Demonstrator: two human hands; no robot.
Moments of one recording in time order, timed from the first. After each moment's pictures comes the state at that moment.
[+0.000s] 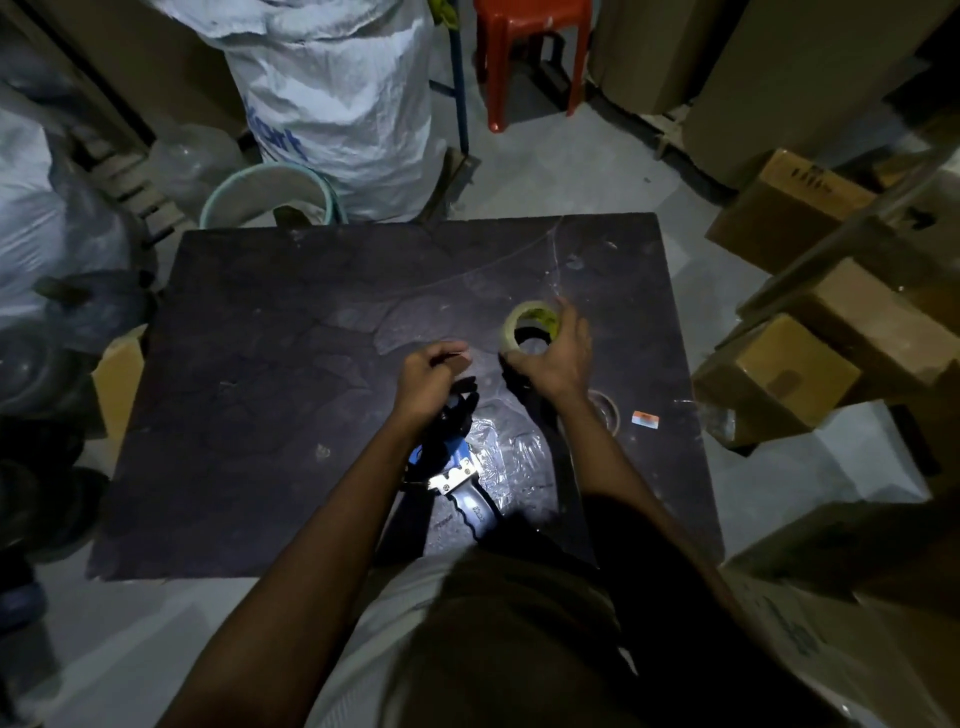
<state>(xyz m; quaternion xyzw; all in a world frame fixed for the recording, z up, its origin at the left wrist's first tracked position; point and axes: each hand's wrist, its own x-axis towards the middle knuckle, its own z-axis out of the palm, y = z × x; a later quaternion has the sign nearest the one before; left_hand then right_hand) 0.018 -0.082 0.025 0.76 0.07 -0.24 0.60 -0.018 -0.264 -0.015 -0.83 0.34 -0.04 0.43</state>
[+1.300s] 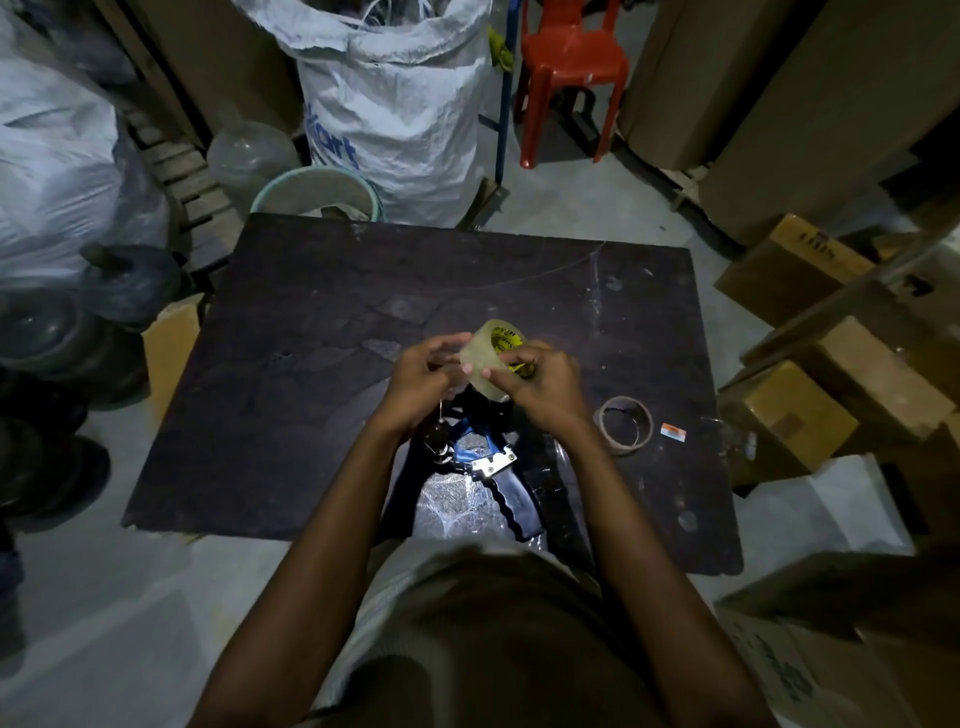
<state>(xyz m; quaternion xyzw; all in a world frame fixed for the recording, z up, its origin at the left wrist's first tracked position) 0.008 0.018 0.046 0.74 -0.02 -0.23 0.63 -0.051 -0.164 0.047 -0.87 0.14 -0.04 0.46</state>
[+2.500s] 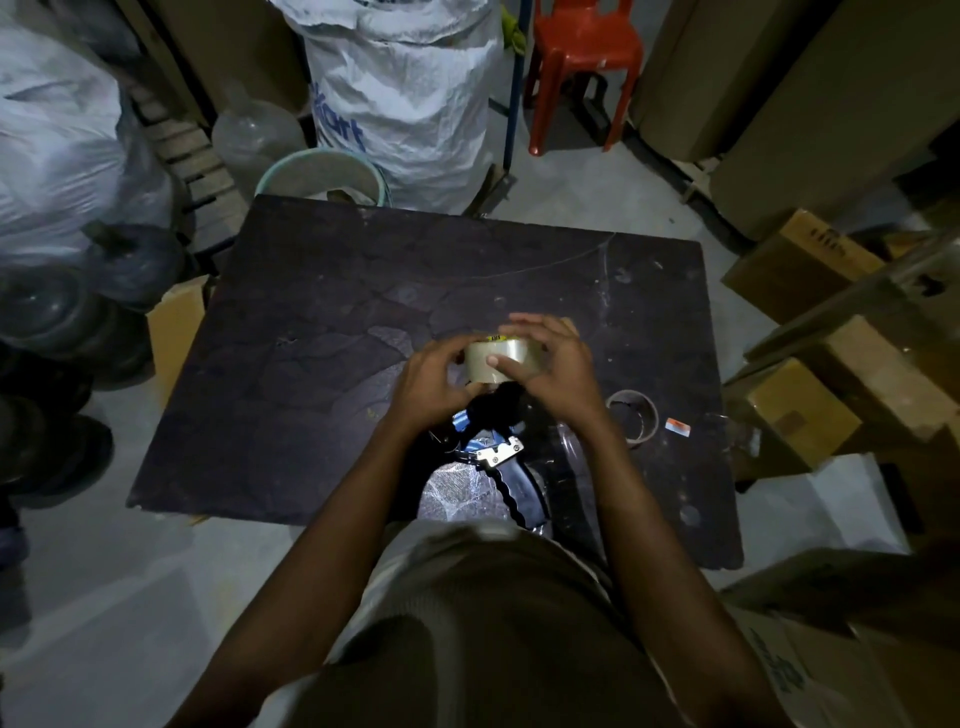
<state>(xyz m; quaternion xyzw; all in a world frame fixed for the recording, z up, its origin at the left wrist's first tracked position) 0.002 0.020 0.019 0.88 -0.17 -0.10 0.43 -0.050 -0.169 0.061 -0.89 0.06 -0.07 0.45</state>
